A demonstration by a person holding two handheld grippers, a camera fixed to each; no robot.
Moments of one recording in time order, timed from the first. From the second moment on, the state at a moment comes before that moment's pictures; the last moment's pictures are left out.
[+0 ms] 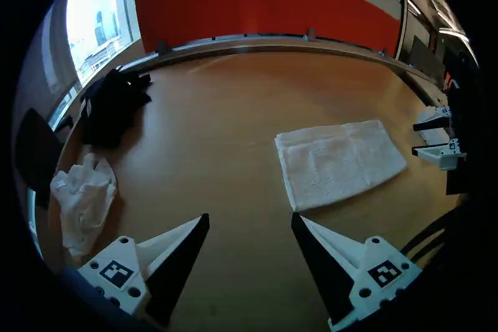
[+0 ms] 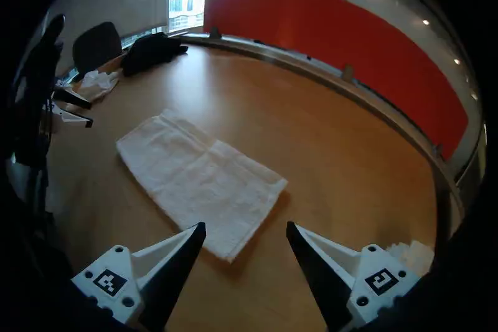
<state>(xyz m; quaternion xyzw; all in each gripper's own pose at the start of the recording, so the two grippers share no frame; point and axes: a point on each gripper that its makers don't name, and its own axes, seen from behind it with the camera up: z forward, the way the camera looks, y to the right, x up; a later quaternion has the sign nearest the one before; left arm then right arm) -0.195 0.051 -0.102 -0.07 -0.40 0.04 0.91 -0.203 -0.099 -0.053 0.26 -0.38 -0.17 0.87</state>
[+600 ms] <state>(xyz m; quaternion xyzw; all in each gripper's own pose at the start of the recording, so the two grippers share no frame) -0.188 0.023 -0.133 -0.04 -0.40 0.01 0.92 -0.223 -0.102 -0.060 0.30 -0.40 -0.19 0.84</state>
